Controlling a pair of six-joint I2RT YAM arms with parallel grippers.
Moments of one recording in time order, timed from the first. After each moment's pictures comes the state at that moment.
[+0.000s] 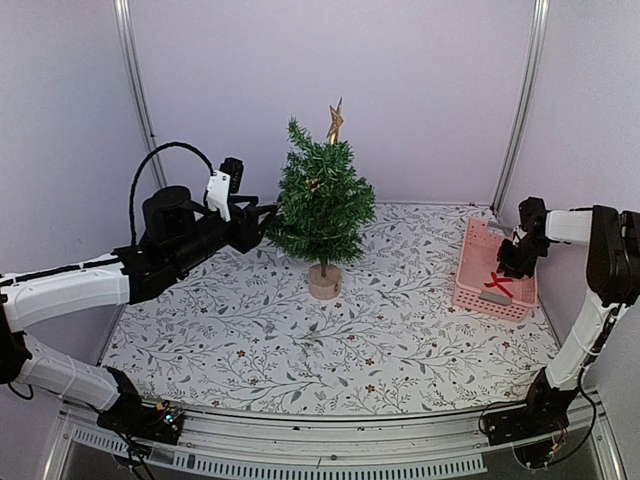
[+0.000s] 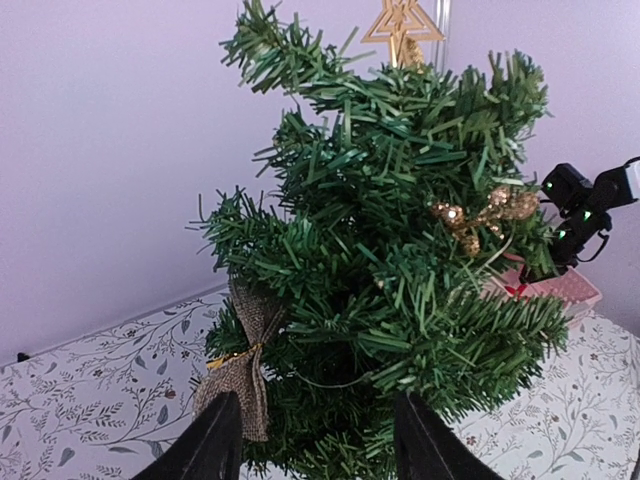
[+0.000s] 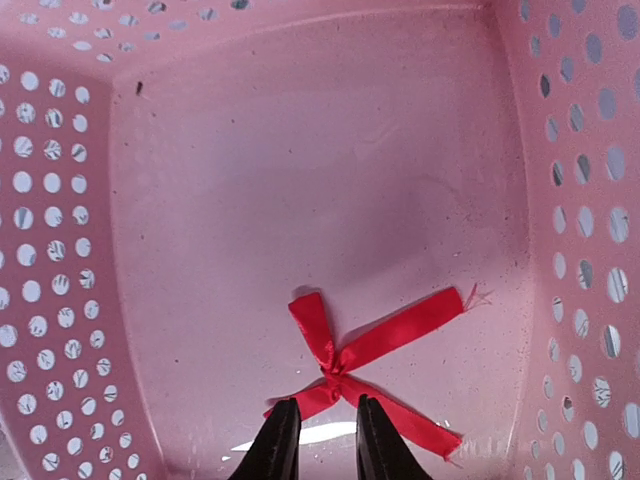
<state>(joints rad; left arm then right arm) -0.72 1.23 0.82 0.34 -0.08 -0.05 -0.15 1.76 1.14 -0.54 -0.07 0.37</state>
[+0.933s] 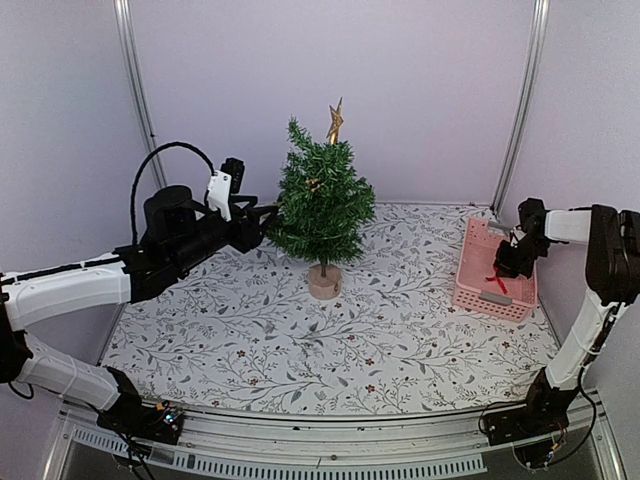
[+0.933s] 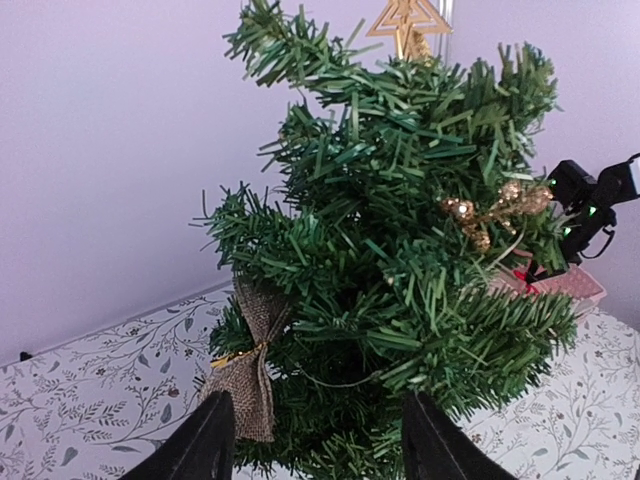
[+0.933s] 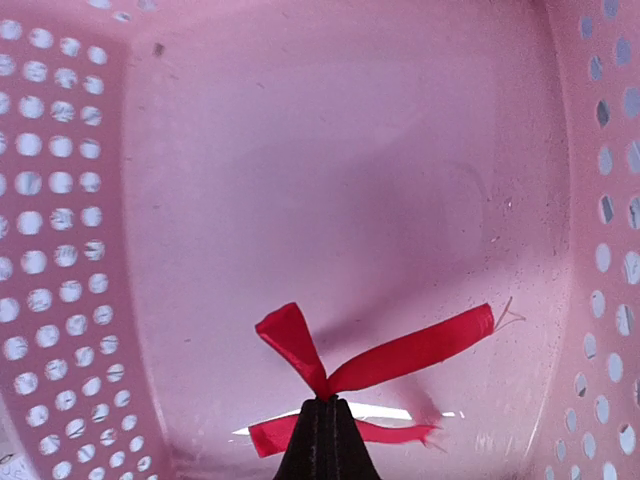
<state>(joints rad) -0.71 1.24 0.83 0.34 -0.08 -0.04 -0.15 1.81 1.15 -0.55 -0.12 0.33</state>
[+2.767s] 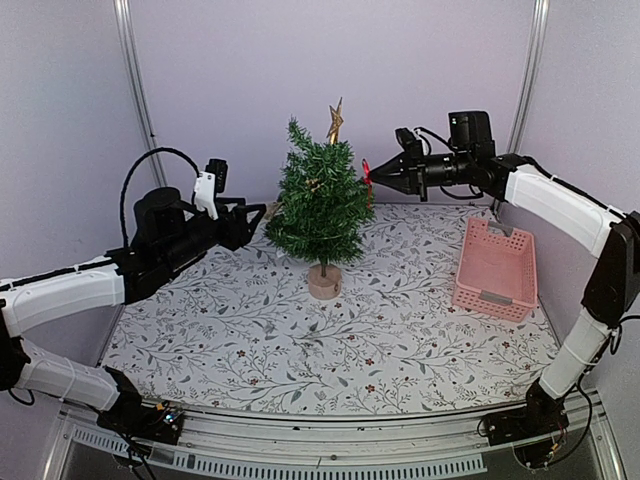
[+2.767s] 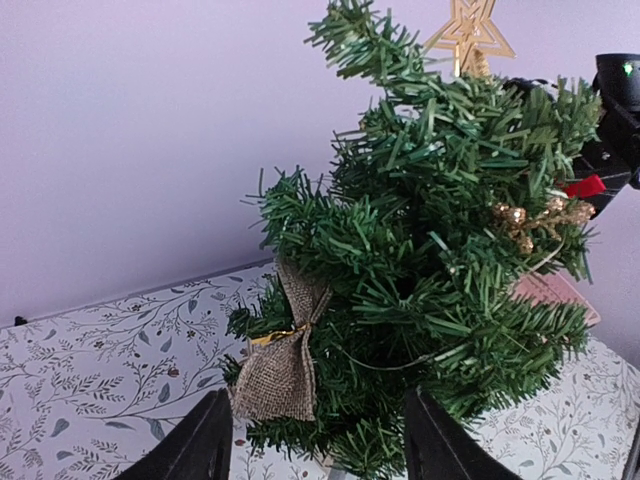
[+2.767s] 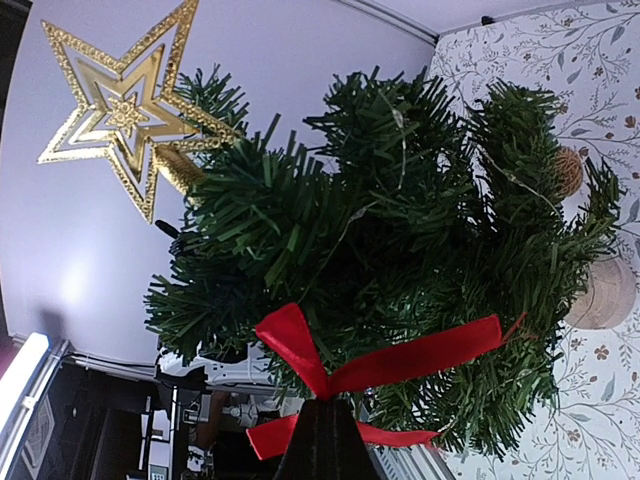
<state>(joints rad) -0.64 1.20 0.79 0.34 -0.04 -0.15 0.46 1.68 1.57 -0.24 -0.92 0.92</state>
